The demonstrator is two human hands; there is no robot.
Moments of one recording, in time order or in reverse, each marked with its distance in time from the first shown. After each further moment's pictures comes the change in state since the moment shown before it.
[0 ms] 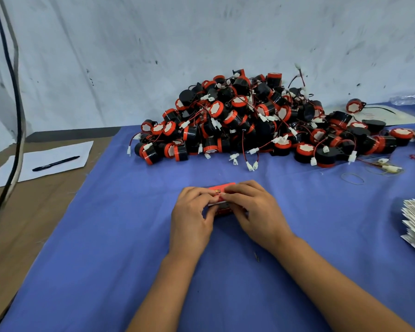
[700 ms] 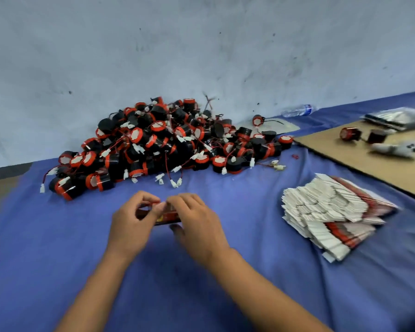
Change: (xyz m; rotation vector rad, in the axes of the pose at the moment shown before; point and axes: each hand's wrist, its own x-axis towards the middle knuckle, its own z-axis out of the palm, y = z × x) left_hand 0.033 0.064 -0.006 -0.343 -0.208 -0.211; right_hand -0.017 -0.044 -0.075 -0.135 -0.084 0.323
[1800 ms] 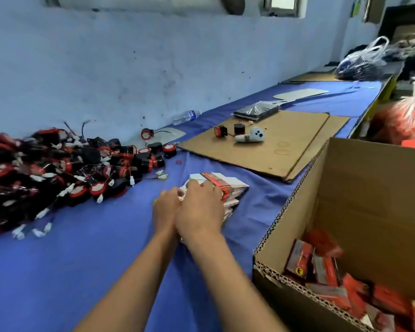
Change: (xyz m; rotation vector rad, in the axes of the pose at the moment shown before) left_hand -0.017 0.191 0.297 0.509 -0.480 0.261; right_hand -0.091 0.119 -0.197 -0.247 0.222 0.967
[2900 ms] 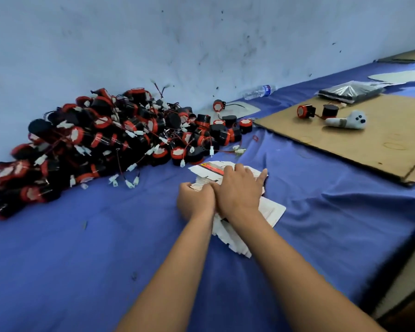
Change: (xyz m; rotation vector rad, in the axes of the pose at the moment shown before) left_hand -0.021 -0.122 -0.022 -0.812 0.305 -0.802; right_hand 0.026 -0.069 0.128 -0.273 -0.053 -0.197
